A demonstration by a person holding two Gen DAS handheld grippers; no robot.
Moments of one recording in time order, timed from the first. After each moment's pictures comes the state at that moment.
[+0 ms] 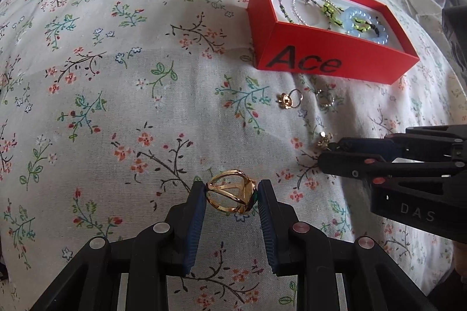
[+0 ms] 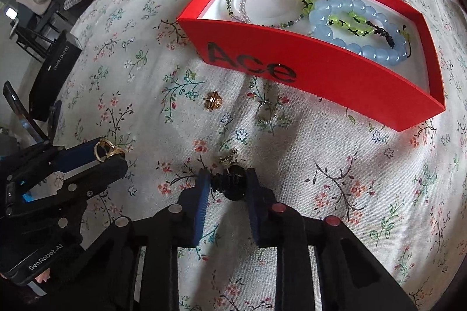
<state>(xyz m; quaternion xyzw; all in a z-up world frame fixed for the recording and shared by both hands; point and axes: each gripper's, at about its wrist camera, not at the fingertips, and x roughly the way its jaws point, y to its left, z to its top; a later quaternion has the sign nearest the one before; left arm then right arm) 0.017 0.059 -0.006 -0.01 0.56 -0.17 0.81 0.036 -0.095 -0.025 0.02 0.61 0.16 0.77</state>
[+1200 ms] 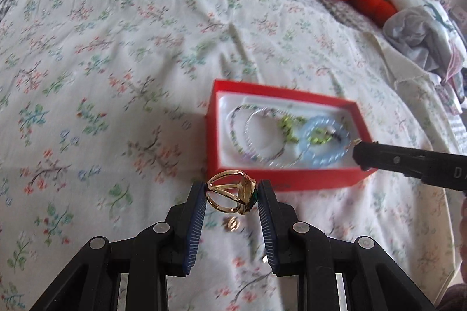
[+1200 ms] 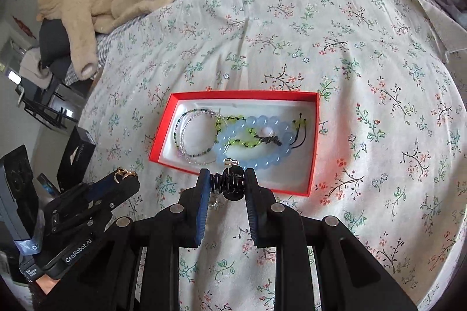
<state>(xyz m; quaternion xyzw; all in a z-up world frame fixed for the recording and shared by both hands) 0.068 0.023 0.043 -0.06 0.47 -0.19 0.86 0.074 -0.191 0.060 0.14 0.53 0.12 0.83</state>
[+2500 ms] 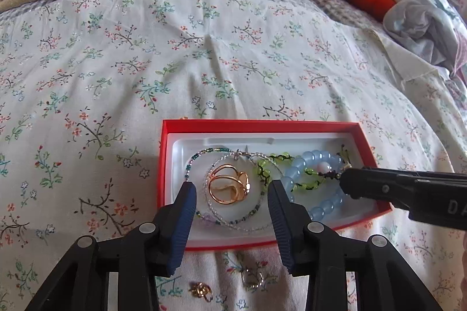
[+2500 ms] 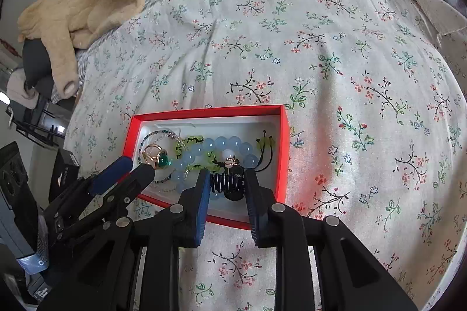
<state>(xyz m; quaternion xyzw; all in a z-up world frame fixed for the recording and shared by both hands) 0.099 -0.031 0.035 -0.02 0.45 -0.18 0.88 0.101 -0.218 0.038 0.17 0.54 0.08 0.82</state>
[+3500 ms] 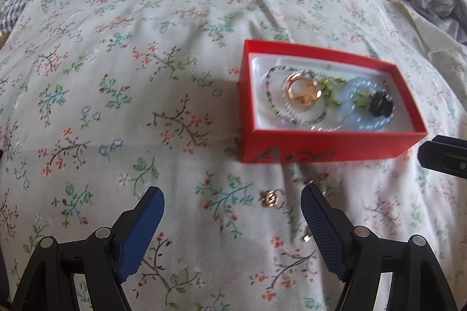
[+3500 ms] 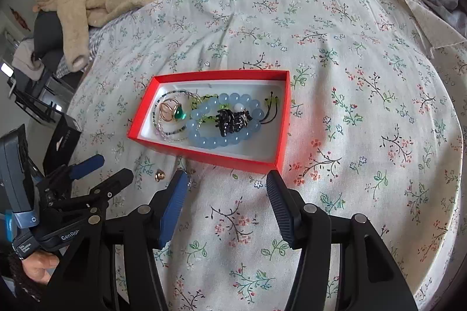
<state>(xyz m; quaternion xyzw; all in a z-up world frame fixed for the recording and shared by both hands) 0.053 0.022 0.013 0.00 0.50 -0.12 0.86 0.043 -0.204 0.048 0.10 0.53 0.10 0.84</state>
